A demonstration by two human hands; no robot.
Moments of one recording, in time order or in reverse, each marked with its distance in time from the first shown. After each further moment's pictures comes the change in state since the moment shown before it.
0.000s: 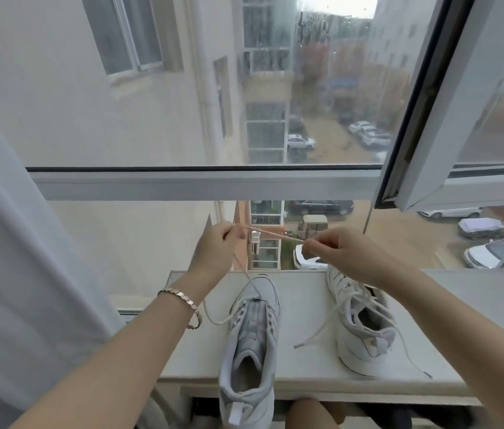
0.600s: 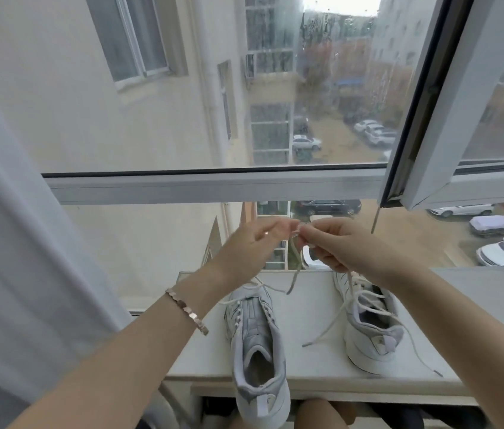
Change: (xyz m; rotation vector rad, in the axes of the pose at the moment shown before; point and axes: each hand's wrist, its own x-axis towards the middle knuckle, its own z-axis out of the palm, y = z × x) left_hand -0.031 0.068 -0.007 -0.117 -0.373 0.186; right_hand -0.005 -0.027 -0.003 0.430 -0.141 0.018
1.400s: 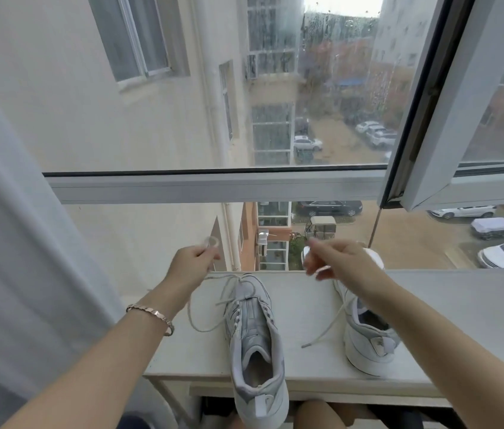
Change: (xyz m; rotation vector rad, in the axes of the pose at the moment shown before) left_hand -0.014 -0.086 -0.037 -0.027 0.406 -0.510; right_hand -0.004 0.034 0.015 0.122 0.222 0.004
